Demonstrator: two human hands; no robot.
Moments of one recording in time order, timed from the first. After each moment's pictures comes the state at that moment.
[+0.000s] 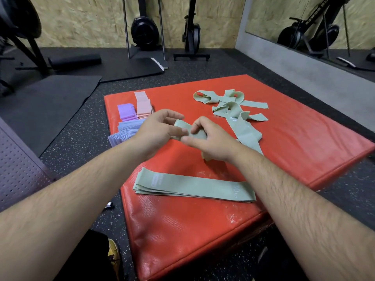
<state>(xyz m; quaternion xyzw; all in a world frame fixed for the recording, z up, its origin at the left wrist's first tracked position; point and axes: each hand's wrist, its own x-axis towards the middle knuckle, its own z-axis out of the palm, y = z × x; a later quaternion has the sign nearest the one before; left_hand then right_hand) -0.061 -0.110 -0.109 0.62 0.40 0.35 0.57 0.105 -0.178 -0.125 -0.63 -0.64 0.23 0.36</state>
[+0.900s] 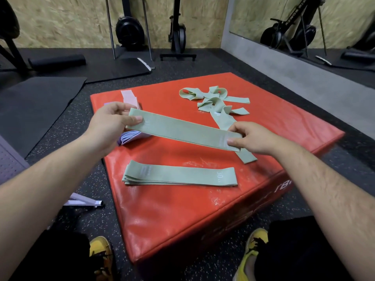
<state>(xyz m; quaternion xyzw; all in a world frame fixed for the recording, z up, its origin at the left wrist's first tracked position) -0.115 -0.117 -0.094 0.56 0.42 0.45 0.55 0.216 -0.250 -0.118 -0.75 -0.59 0.21 0.22</state>
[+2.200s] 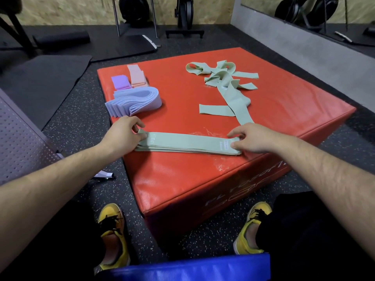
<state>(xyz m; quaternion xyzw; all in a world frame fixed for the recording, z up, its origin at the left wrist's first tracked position) -0.154 -0.139 -0.189 0.83 0.49 0.21 0.17 0.184 -0.291 -0.161 -0.78 -0.60 0.20 0.06</state>
